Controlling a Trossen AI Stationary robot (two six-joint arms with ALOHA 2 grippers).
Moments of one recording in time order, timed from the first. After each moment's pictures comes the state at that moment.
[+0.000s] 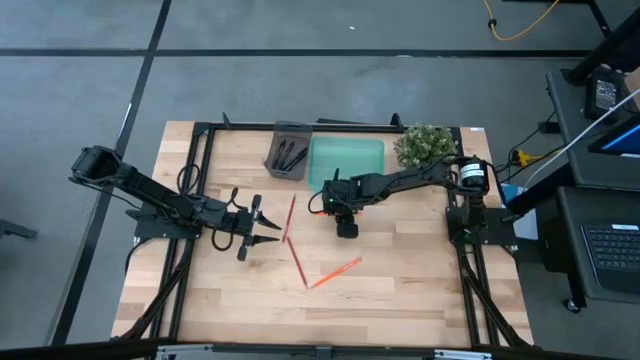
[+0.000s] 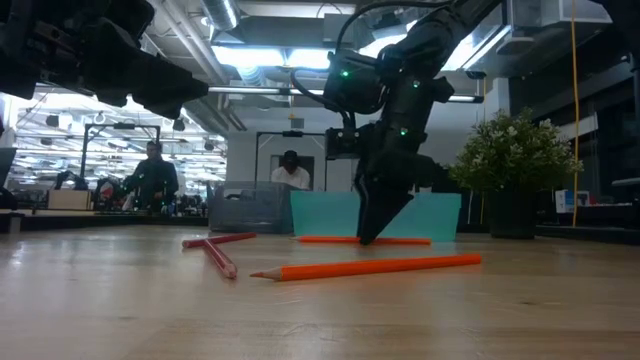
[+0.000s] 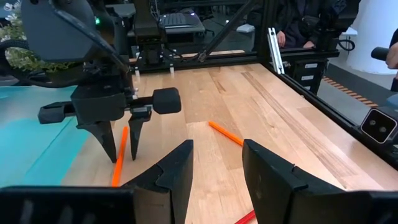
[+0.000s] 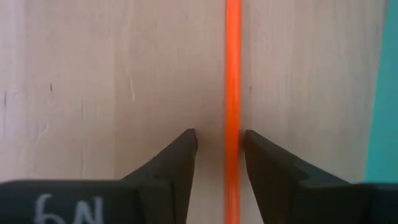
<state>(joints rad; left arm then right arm) -0.27 1.05 0.17 0.71 -0.14 0.01 -0.06 2.00 1.21 -0.49 -0.04 -0.11</state>
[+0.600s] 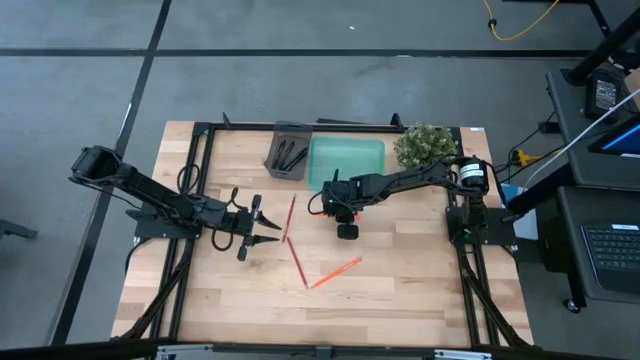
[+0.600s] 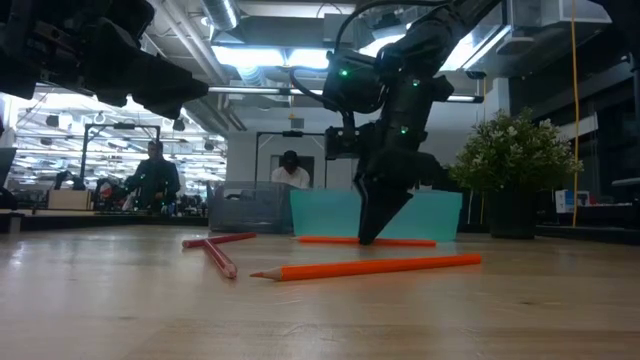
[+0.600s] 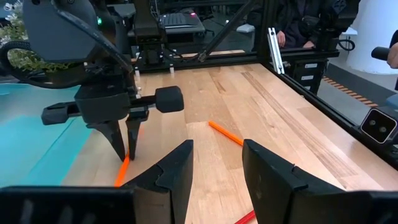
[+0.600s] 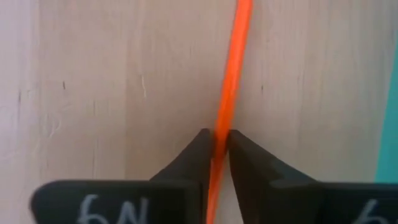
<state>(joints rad) -0.27 1.05 0.17 0.71 -0.14 0.01 -0.06 2.00 1.22 -0.50 -0.05 -0.11</state>
